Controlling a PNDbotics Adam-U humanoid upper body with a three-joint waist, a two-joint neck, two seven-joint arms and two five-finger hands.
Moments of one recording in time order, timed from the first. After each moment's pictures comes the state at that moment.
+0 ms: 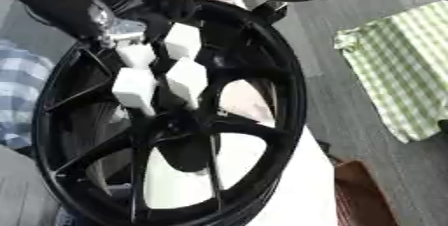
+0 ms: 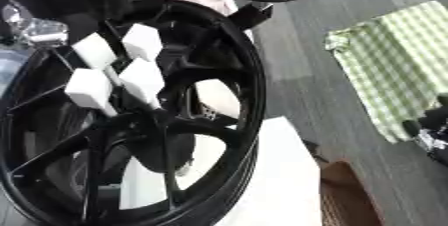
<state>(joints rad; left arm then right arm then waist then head) -1.18 0.74 -0.53 -1.69 0.00 -0.12 -0.90 0.01 -0.40 -0.48 -1.41 -0.25 -0.35 0.14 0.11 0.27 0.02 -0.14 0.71</state>
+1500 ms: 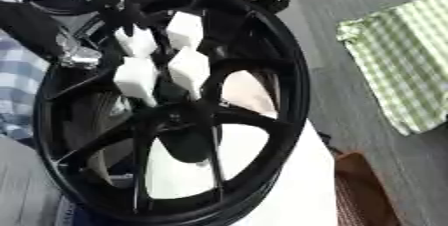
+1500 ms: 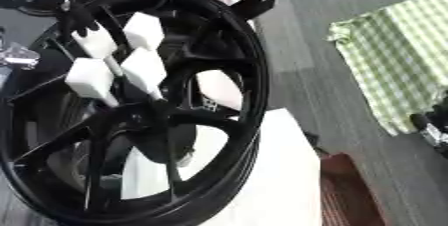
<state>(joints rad) -1.10 0.78 -0.56 -1.57 -0.16 -0.18 -0.90 0.00 -0.40 -0.48 -1.41 -0.24 -0.36 0.14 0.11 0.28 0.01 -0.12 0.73</state>
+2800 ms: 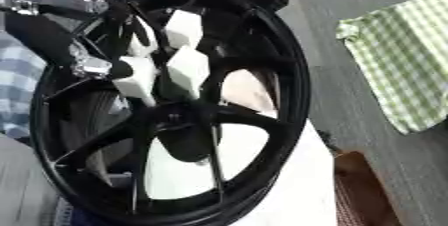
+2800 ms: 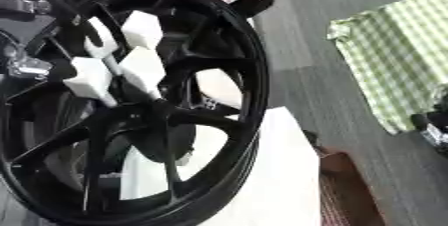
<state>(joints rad) -1.06 0.79 -0.54 -1.62 -0.19 -0.19 -0.90 0.00 -0.40 -0.48 -1.41 -0.24 -0.36 0.14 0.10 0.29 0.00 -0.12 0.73</state>
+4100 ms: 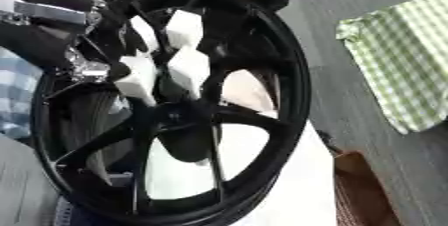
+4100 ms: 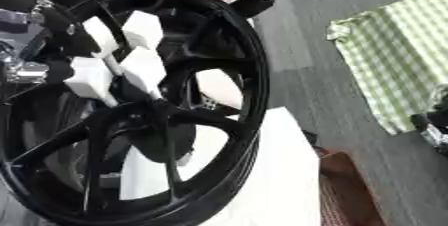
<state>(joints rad) -1.04 0.79 -0.58 -1.63 -0.18 -0.13 -0.91 0.00 -0.40 -0.48 -1.41 -0.24 -0.36 0.14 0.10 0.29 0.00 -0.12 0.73</state>
